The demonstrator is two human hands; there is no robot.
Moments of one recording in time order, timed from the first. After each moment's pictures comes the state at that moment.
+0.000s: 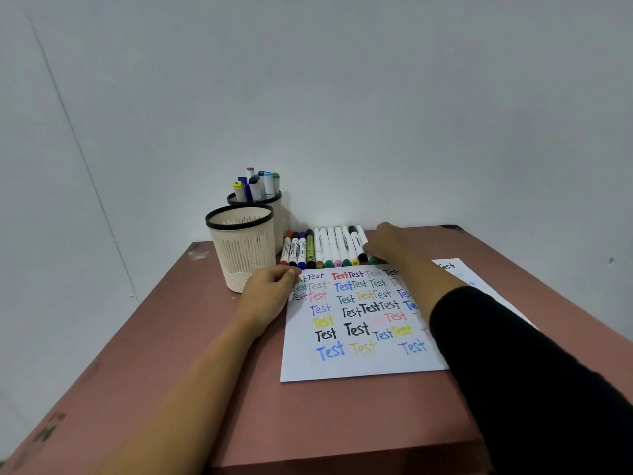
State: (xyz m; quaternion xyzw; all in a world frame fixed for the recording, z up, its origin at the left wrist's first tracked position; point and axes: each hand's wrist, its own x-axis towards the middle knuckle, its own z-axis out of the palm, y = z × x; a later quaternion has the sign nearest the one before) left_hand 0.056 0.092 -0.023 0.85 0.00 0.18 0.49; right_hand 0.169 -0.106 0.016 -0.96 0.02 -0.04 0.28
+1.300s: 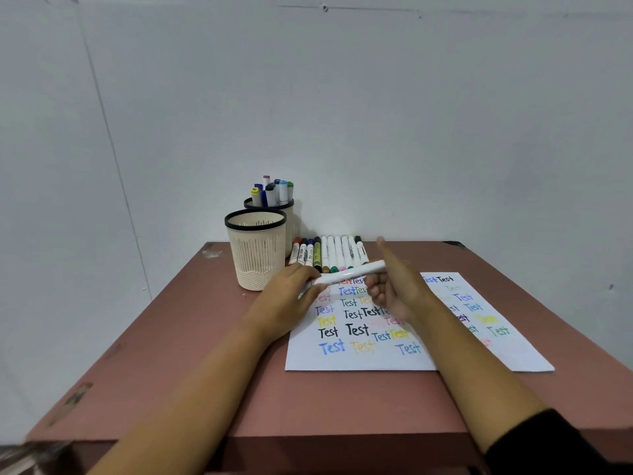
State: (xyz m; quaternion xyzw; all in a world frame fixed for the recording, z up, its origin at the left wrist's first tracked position) left_hand 0.039 0.085 -0.021 0.89 -0.21 0.31 0.24; right_hand 0.054 -0.104 0.018 -0.64 0.01 0.08 0.77
